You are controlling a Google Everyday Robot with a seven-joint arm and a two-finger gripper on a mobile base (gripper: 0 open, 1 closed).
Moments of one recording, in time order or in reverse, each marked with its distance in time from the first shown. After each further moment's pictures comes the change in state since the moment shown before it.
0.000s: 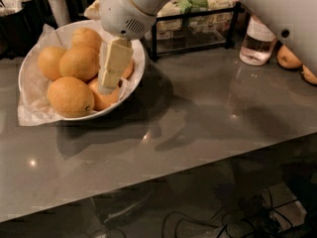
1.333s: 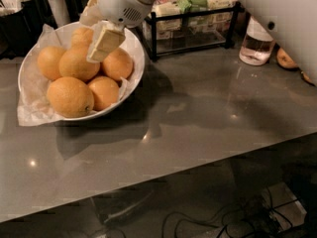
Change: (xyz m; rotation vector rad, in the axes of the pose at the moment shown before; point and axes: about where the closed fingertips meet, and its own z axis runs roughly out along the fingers) arm 0.000 -0.041 0.000 0.082 -0.017 -0.059
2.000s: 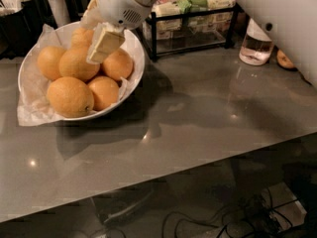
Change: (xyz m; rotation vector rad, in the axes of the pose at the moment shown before) arm 0.000 0.002 0.004 -0.010 -0.007 0.000
